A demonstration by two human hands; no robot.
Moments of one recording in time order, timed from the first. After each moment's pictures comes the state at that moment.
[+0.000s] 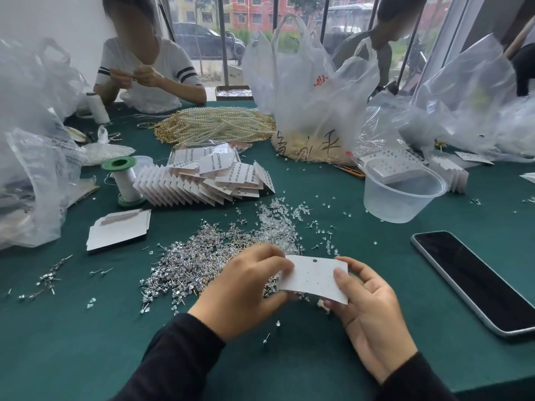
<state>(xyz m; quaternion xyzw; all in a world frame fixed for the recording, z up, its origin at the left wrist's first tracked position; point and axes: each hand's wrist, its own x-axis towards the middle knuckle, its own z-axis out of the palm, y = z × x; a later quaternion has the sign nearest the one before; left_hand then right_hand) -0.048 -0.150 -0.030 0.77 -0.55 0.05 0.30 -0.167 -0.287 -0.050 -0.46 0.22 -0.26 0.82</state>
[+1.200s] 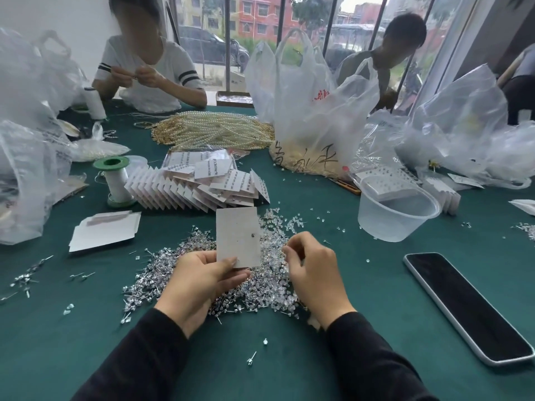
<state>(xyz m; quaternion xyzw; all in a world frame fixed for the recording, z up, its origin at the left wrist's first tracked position) -0.015 -0.150 -0.037 0.57 0.00 -0.29 0.77 -0.088 -0.306 -0.051 -0.89 0.15 -0.28 0.32</state>
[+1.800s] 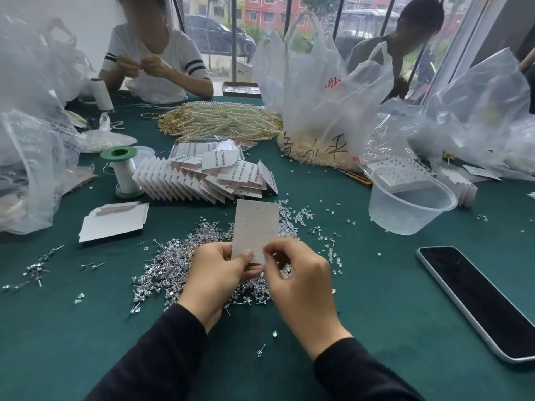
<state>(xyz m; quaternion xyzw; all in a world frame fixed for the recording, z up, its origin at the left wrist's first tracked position) -0.027 -0.162 -0.037 0.66 -0.06 -0.20 0.72 -0.094 -0.258 -0.047 -0.85 0.07 -0.43 0.31</state>
